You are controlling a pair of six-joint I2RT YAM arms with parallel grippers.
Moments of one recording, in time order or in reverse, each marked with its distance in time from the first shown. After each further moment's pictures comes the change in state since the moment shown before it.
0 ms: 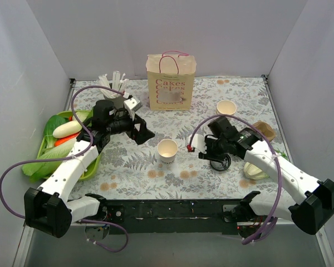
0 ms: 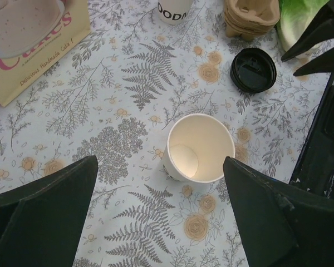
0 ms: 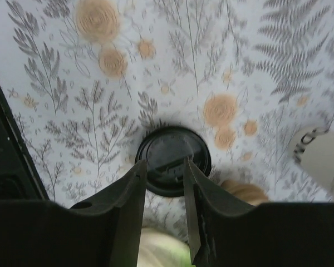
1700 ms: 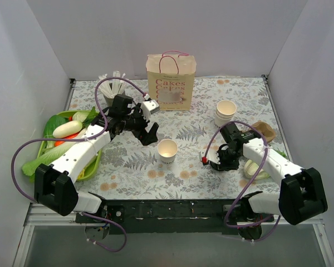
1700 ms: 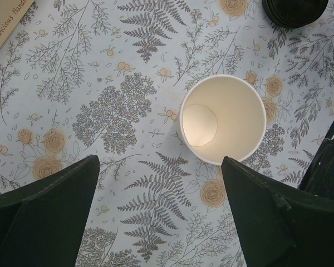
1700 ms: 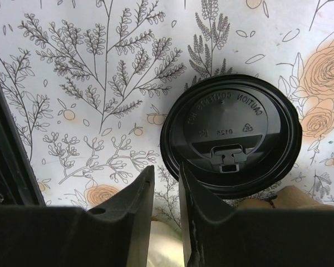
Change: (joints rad) left arm -0.124 0.212 0.201 -0.291 -0.170 0.195; right arm -0.329 0.100 -0.217 -0.091 -0.052 -0.442
